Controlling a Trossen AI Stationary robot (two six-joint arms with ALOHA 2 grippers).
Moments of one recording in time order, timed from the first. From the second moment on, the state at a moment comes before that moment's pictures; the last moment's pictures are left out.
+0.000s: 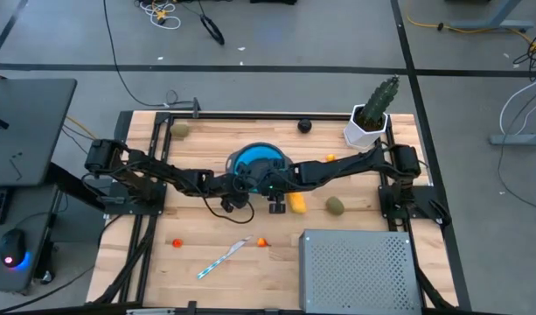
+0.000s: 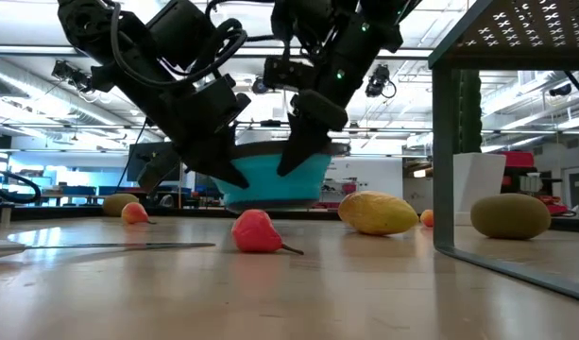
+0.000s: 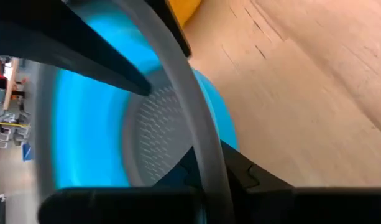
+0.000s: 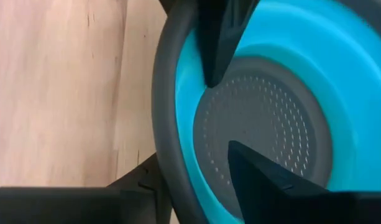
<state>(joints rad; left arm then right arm) -0.06 1.56 0.64 0.22 -0.34 0.85 0.02 1.94 1.39 -0.46 0.20 -0.13</state>
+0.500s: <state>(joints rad) -0.06 1.55 0.65 0.24 -0.38 0.78 0.02 1.94 1.39 -0.44 0.15 -0.15</state>
